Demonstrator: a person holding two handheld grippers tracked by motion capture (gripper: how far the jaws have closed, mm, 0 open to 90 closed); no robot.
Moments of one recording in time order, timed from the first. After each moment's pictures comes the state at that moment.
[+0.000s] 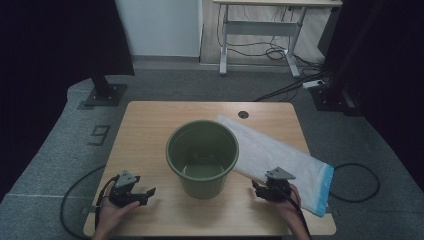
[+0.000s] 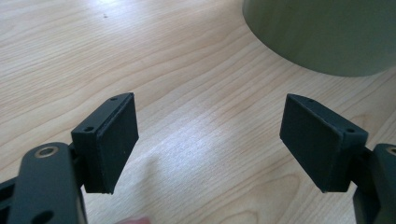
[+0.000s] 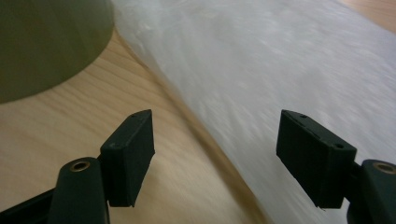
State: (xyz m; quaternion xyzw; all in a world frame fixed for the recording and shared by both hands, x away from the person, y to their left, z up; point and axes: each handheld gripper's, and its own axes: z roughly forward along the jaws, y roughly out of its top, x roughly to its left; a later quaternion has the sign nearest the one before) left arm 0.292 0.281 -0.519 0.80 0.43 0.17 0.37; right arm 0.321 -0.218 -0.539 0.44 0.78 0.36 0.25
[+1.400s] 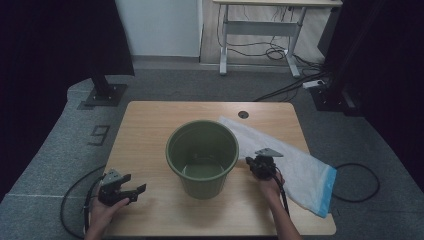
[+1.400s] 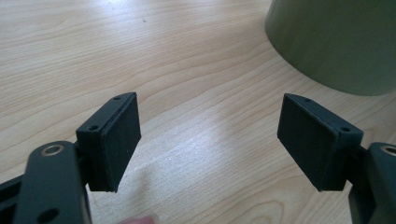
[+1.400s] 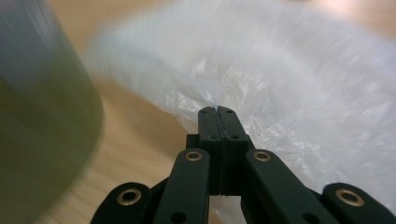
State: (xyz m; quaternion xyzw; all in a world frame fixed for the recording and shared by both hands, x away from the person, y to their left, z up) left arm 0.294 0.307 -0.518 0.77 0.46 0.16 0.40; right arm 0.383 -0.197 -0.525 0.50 0.71 0.44 0.22
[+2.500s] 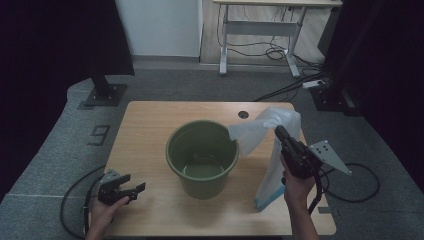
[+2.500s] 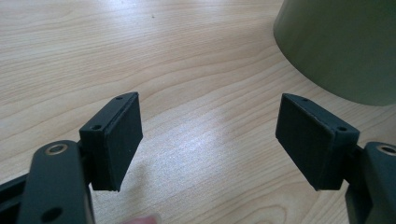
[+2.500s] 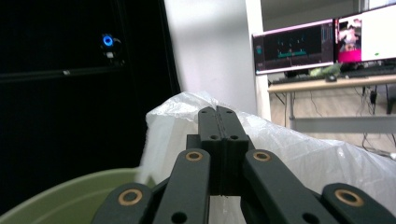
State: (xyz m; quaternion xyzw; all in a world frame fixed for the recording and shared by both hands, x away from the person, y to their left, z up) left arm 0.295 0.308 -0.520 0.76 0.48 0.15 0.41; right arm 0.286 -0.228 -0.353 0.41 0.52 0.66 0.35
